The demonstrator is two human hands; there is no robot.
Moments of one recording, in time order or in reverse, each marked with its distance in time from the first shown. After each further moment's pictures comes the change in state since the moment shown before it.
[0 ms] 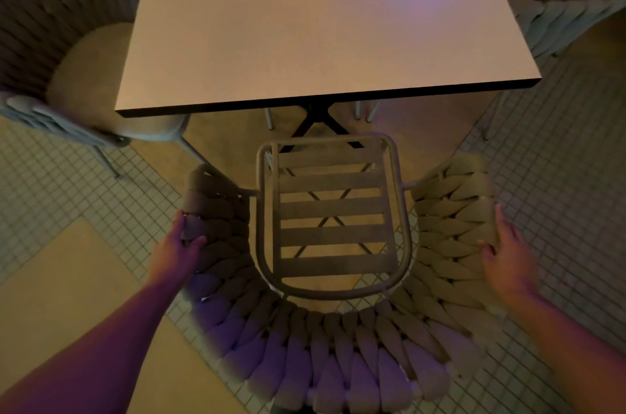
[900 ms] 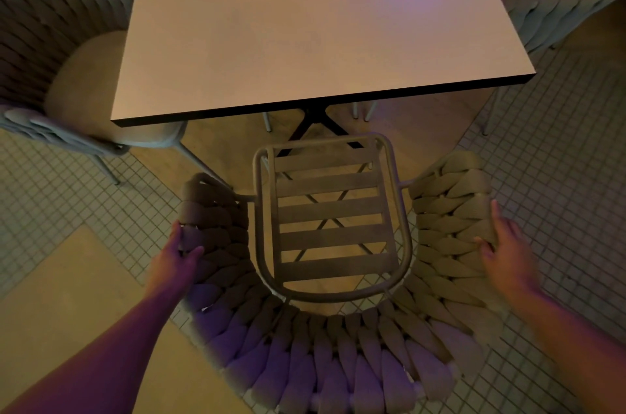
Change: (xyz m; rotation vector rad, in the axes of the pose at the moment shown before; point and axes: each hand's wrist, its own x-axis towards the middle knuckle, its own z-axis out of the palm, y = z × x) left_hand -0.011 0.004 -0.004 0.047 0.003 0.002; right_hand 0.000 -0.002 -0.008 0.050 -0.043 -0.028
